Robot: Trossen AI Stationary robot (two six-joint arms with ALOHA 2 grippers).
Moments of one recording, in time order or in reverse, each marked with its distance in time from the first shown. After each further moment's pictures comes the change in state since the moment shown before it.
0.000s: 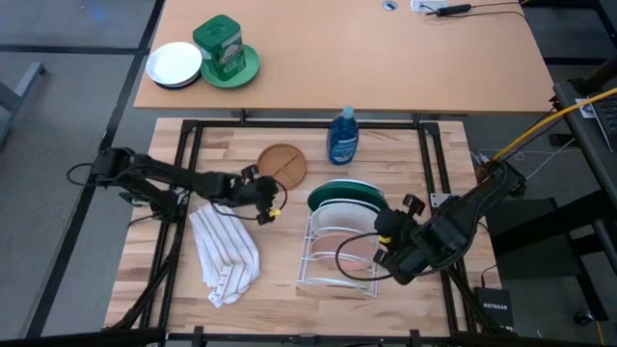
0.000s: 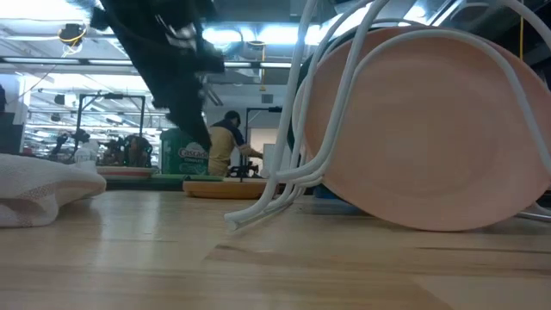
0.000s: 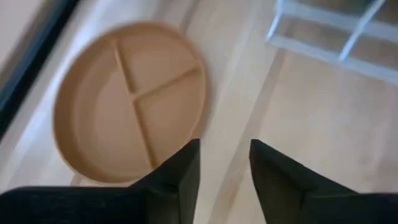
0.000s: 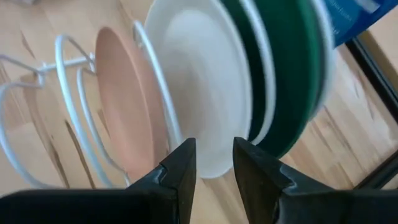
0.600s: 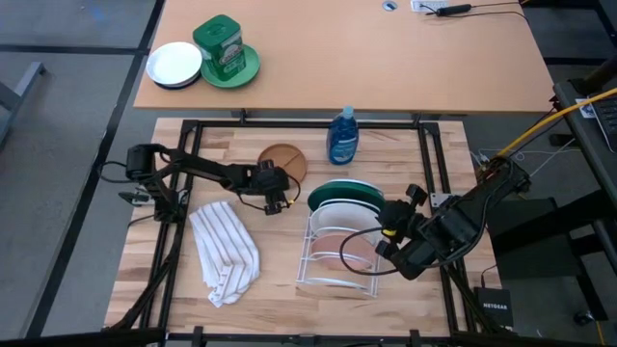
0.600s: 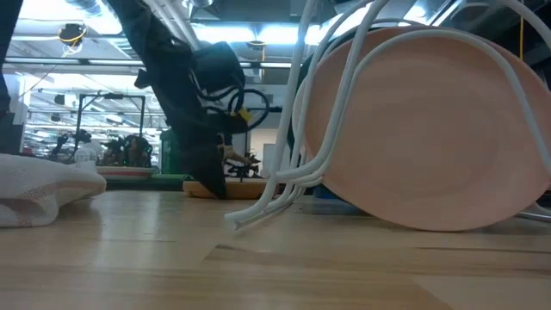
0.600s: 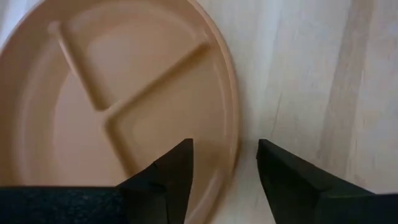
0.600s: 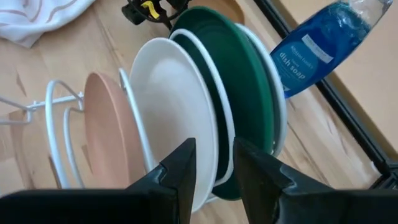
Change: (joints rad) left arm 0.227 0.287 0.001 0.236 0.176 0.334; right arm 0.000 -0.057 0.000 0.002 0.162 -0.055
